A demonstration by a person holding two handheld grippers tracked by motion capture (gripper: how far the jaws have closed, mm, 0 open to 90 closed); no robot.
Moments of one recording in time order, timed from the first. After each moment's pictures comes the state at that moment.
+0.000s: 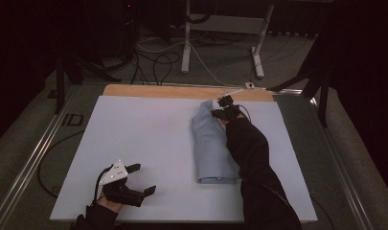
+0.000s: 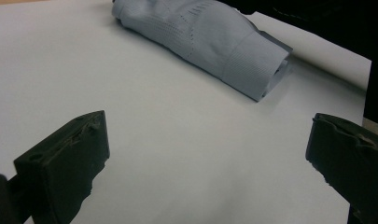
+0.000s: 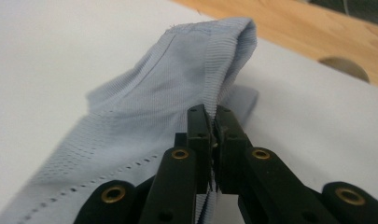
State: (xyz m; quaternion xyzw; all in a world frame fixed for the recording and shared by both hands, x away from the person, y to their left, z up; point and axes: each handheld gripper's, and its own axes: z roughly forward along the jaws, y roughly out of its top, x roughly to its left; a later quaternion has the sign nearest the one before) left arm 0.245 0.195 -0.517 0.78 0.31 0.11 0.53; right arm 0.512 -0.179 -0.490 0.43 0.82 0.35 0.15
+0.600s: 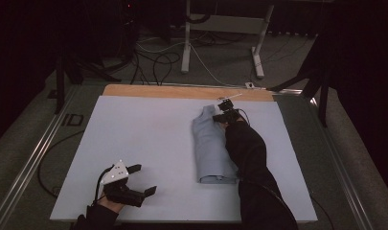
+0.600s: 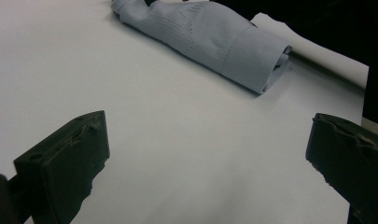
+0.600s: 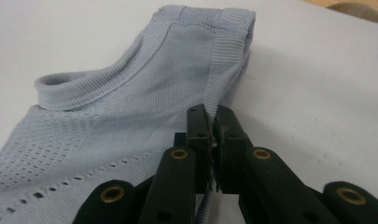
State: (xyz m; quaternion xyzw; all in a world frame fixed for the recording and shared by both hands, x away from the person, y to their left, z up) left arm 0.245 0.193 -0.520 0.78 0.31 0.11 0.53; right arm 0.521 -0.185 -0.517 0.47 0.81 0.33 0.13
